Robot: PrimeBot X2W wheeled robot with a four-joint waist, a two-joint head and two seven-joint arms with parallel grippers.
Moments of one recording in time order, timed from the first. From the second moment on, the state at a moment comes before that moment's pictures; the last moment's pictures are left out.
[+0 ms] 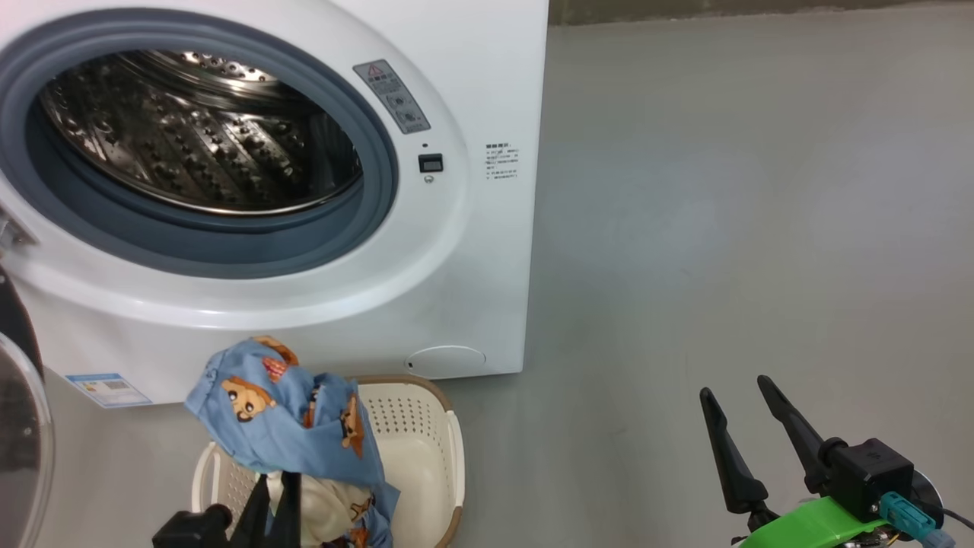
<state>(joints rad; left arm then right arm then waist) 0.02 0.05 -0.15 0.23 -0.34 -0.07 -0.25 0.07 -0.04 0.02 -0.07 0.15 0.12 -0.09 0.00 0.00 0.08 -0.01</state>
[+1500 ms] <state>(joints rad) -1.05 0.39 0.05 0.60 -0.37 -0.09 -0.04 -0.15 -0.04 0.06 -0.01 0.20 0.12 -0.21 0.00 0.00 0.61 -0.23</state>
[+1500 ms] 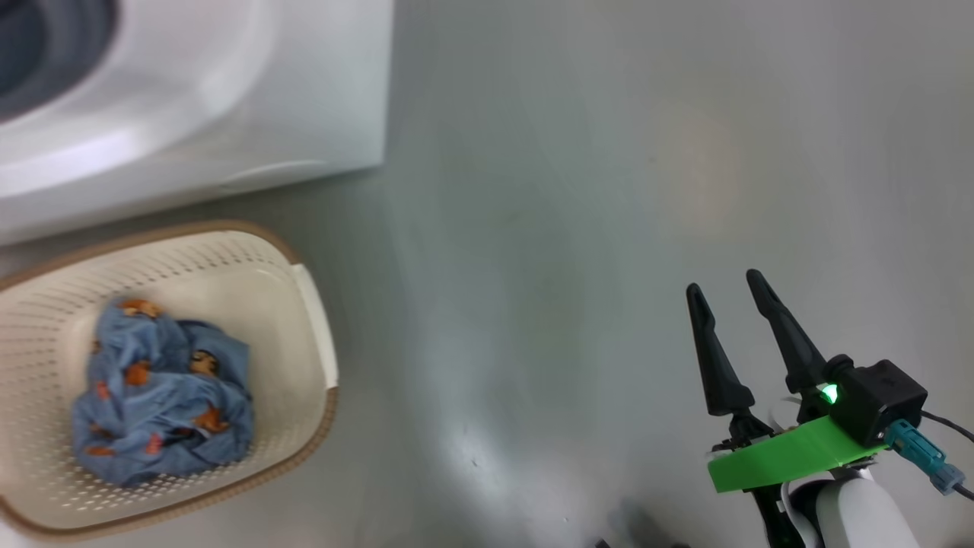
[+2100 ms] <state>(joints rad) -1.42 0.50 -0.02 0.83 -0.31 -0.10 0.01 -0.22 -0.04 0.10 0.04 0.24 0.12 -0.25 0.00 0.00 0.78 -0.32</state>
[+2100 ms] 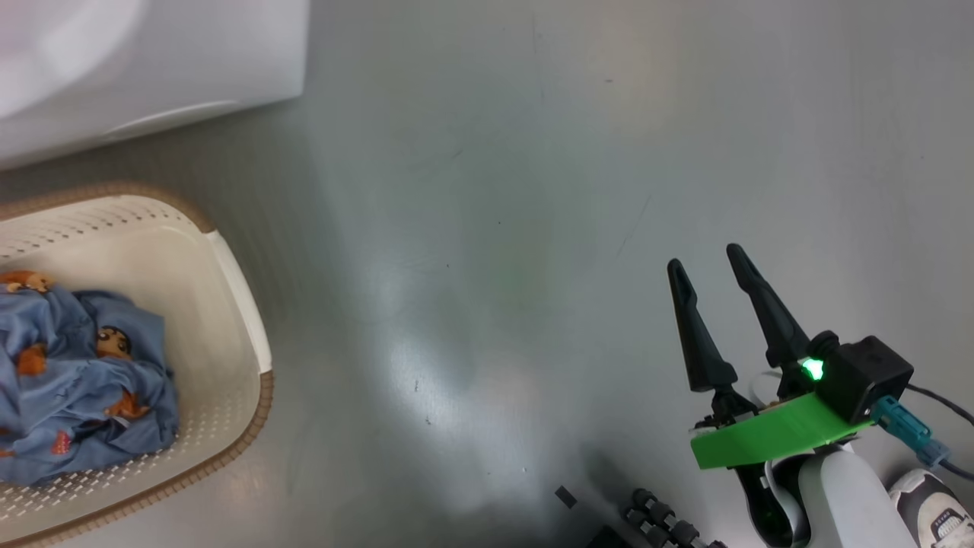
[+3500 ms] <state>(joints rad) -1.23 0.37 -0.27 1.00 -0.43 -0.13 -0.24 -0.20 -0.04 0.04 0.00 0.16 0.12 -0.21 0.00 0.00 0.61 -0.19</state>
